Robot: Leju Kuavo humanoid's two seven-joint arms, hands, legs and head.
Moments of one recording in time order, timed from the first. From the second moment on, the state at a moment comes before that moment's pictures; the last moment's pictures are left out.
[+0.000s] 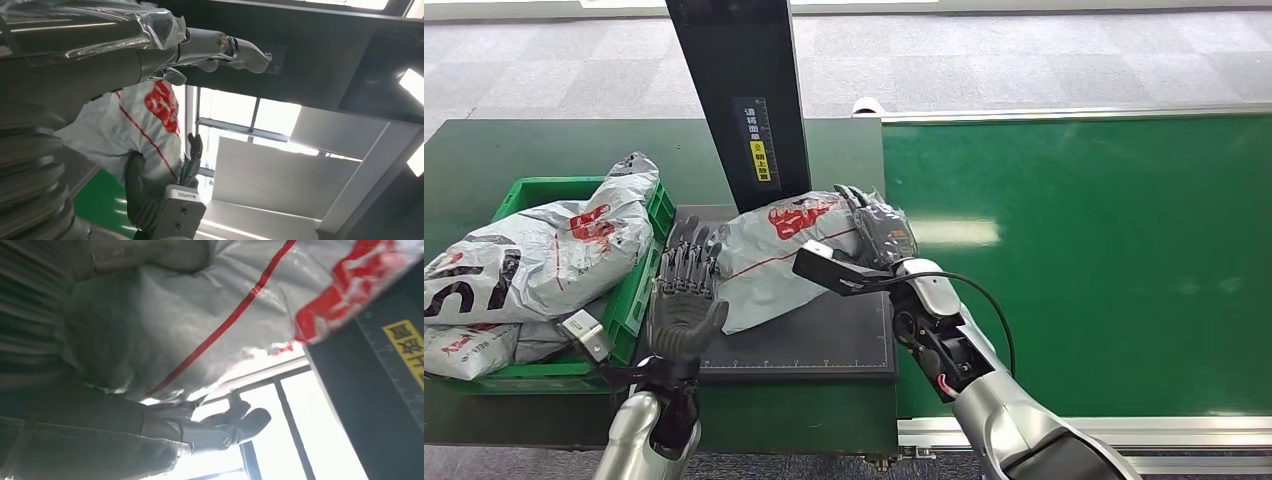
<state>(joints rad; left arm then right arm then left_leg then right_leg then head) -0.16 -0.18 -0.13 -1.27 0.11 -0.24 -0.66 -0.77 0.22 0.52 -0.49 0.89 -0.31 -0.32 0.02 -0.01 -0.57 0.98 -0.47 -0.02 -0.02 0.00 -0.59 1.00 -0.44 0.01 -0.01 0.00</state>
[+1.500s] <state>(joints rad) -0.06 -0.14 -0.16 -1.41 -0.62 0.11 -0.39 -0.03 0.08 0.00 -1.48 0.24 0.05 -0.56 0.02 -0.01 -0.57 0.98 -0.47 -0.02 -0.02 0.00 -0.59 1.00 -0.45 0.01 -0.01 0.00</state>
